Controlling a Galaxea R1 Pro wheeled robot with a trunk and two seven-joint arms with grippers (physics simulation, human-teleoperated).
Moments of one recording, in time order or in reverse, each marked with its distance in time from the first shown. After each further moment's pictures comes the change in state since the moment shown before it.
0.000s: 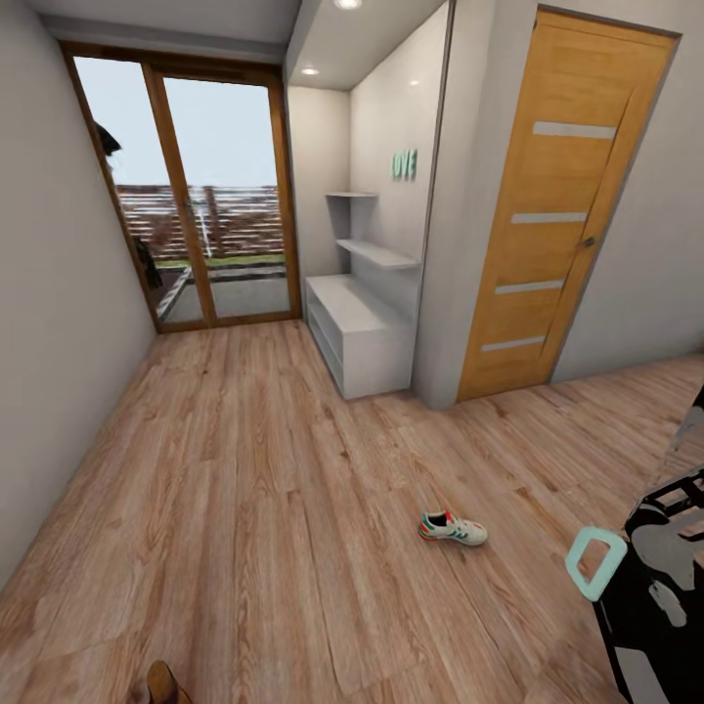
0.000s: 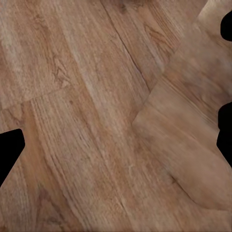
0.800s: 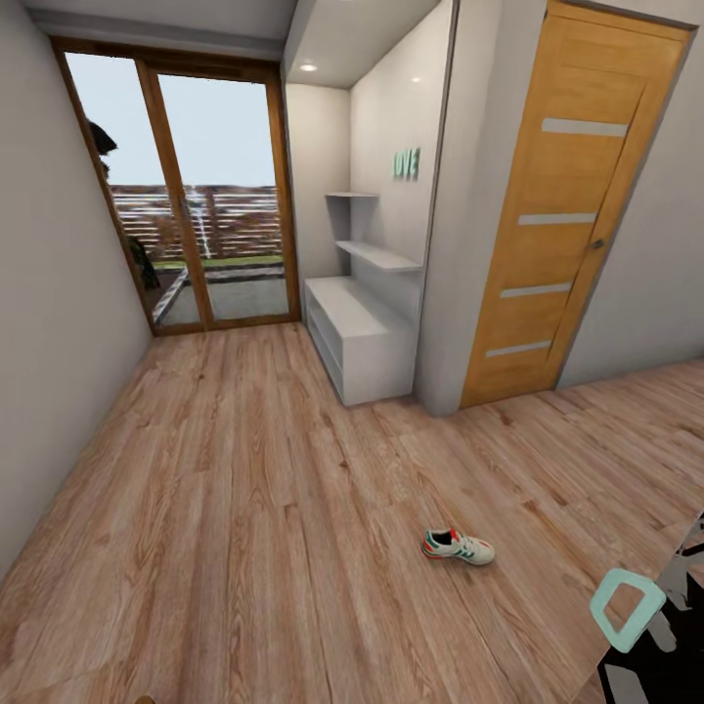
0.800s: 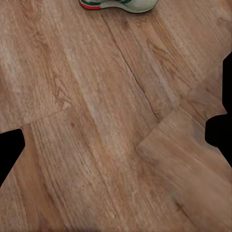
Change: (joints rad) left arm 0.000 0.000 0.000 0.000 0.000 0.000 0.000; right arm 0.000 0.000 0.001 0.000 0.000 0.000 0.000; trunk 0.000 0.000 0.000
